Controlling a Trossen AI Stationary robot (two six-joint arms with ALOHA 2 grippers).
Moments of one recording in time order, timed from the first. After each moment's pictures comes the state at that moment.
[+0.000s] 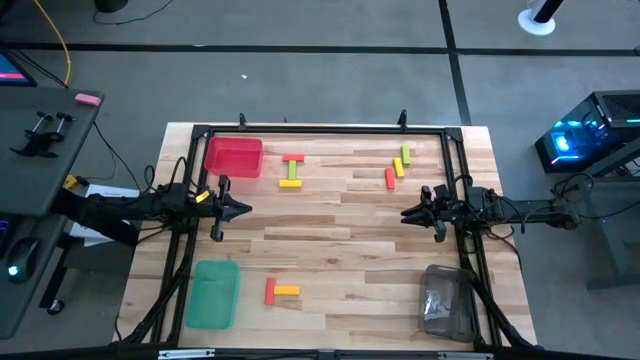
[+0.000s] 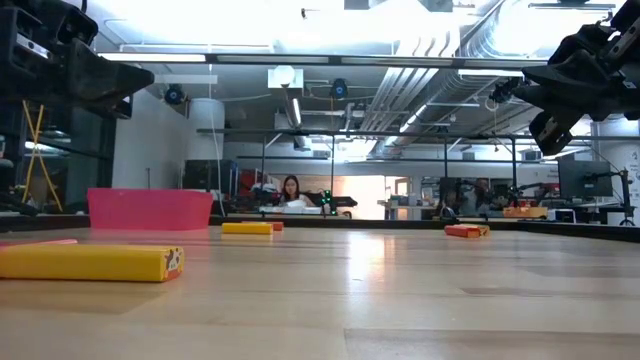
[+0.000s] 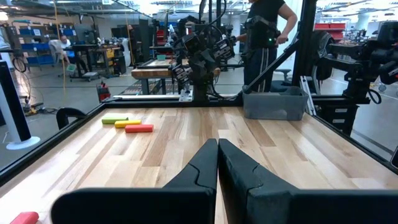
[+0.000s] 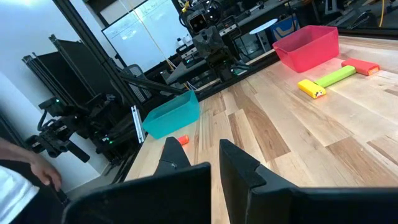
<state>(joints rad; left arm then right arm) -0.02 0.01 0.01 0.00 -0.02 0.03 0.03 0.05 0.02 0.00 -0.04 0.50</state>
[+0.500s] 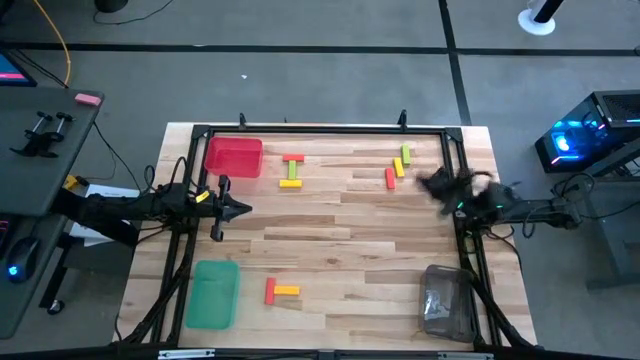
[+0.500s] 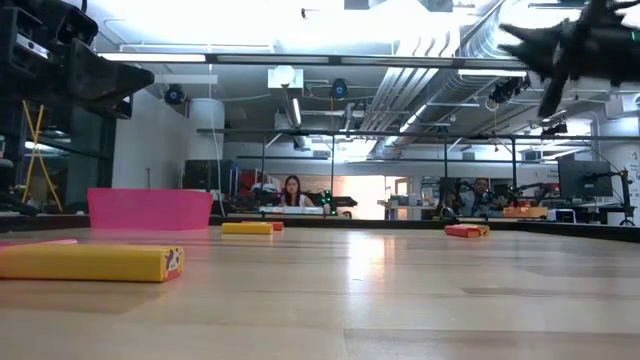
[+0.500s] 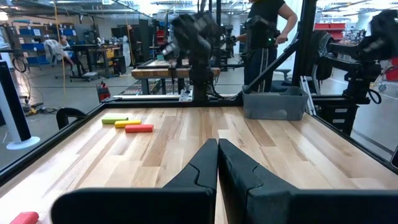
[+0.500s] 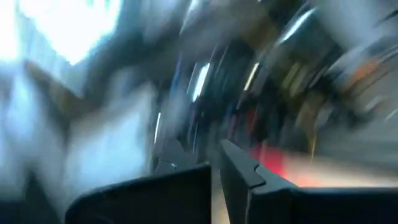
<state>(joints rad) -0.02 0.01 0.01 0.00 -0.02 0.03 0.03 0.06 0.02 0.52 0.49 0.47</state>
